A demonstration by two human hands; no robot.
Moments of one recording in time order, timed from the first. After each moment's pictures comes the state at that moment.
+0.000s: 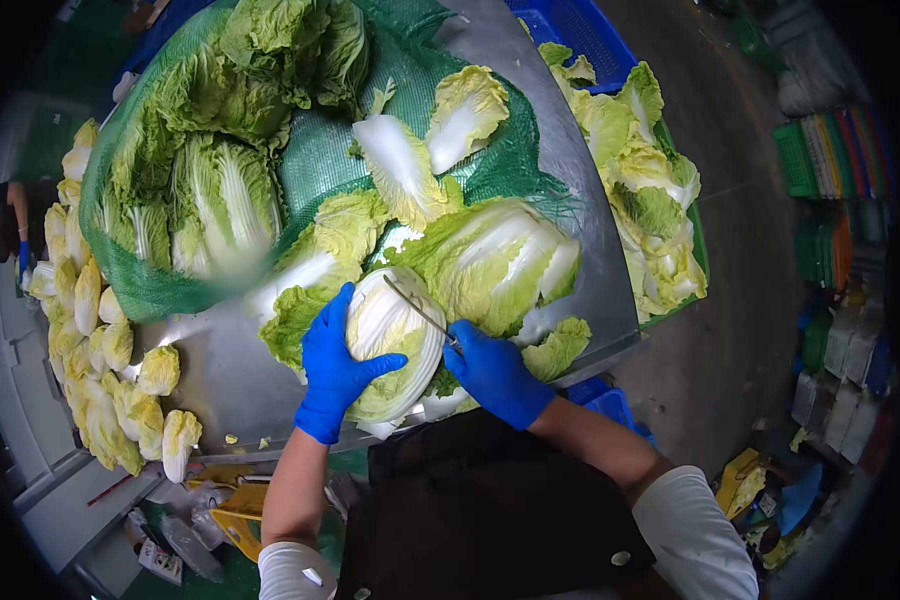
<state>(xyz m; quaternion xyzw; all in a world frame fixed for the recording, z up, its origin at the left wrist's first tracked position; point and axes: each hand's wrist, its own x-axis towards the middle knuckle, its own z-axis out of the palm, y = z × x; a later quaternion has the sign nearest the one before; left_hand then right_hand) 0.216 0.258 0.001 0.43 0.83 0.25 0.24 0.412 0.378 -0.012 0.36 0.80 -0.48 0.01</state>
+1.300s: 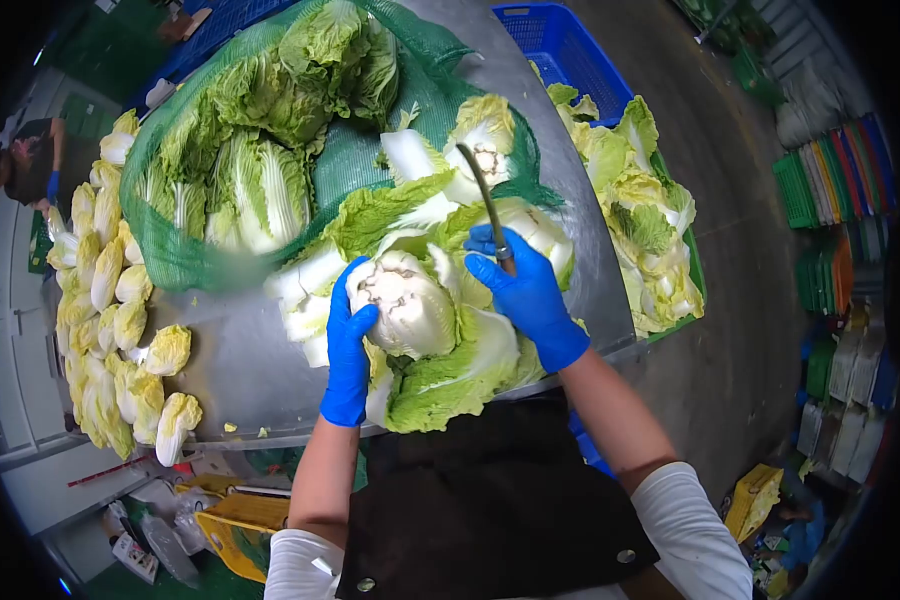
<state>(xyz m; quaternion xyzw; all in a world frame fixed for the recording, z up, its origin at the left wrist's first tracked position) 0.249 0.268 0.029 0.17 0.58 0.71 0.36 0.390 0.438 0.013 0.29 0.59 -0.69 -0.31</state>
